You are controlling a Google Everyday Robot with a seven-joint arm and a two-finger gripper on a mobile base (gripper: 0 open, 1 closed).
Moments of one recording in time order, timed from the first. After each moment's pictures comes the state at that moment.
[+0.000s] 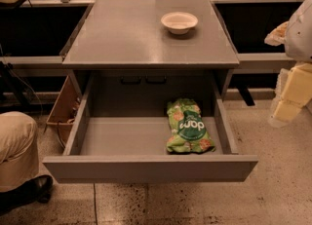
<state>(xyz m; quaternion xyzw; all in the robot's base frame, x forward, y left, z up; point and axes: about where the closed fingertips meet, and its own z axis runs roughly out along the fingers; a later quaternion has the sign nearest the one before) 0.438 -0.216 0.977 -0.60 0.78 -0.04 0.16</state>
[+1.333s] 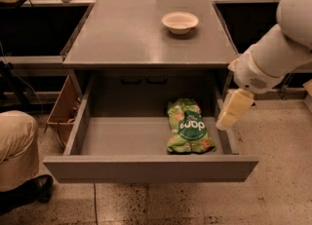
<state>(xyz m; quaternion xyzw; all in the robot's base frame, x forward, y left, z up) 0.519 -0.184 0.861 -0.57 0.80 0.02 0.21</state>
